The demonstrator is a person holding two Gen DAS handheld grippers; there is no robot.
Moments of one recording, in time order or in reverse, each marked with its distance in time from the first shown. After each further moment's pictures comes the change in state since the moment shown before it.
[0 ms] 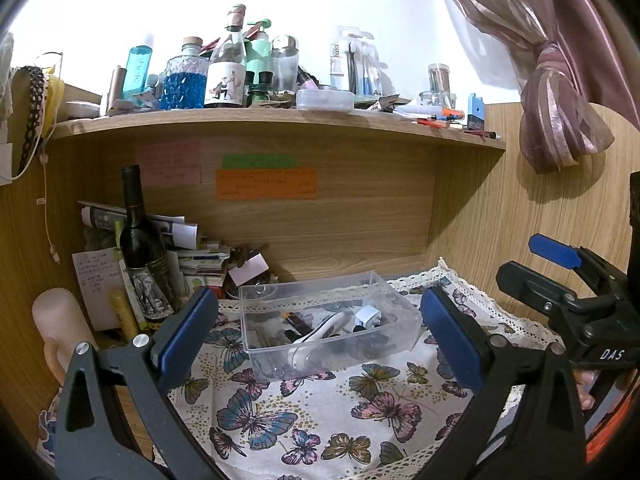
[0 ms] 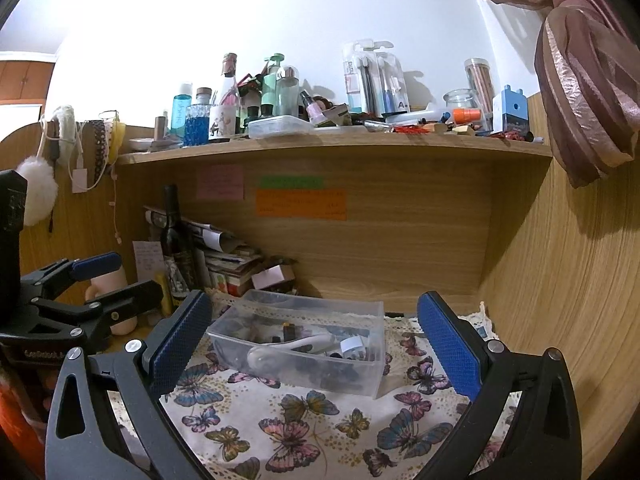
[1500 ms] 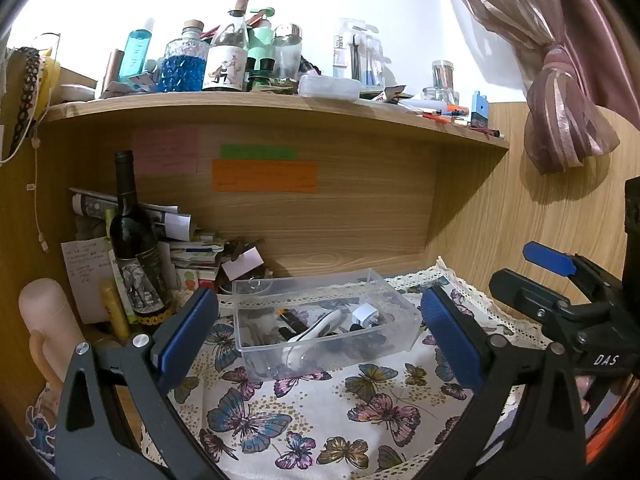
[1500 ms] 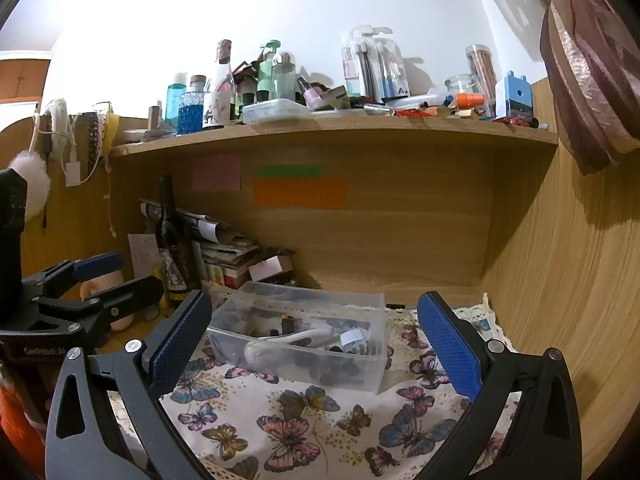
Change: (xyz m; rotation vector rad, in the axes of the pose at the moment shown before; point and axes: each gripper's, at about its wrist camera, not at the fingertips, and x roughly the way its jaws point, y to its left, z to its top) left arm 0.013 -0.001 -0.004 -0.035 0.012 0.003; right arm 0.016 -0.002 -0.005 0.011 0.042 0.001
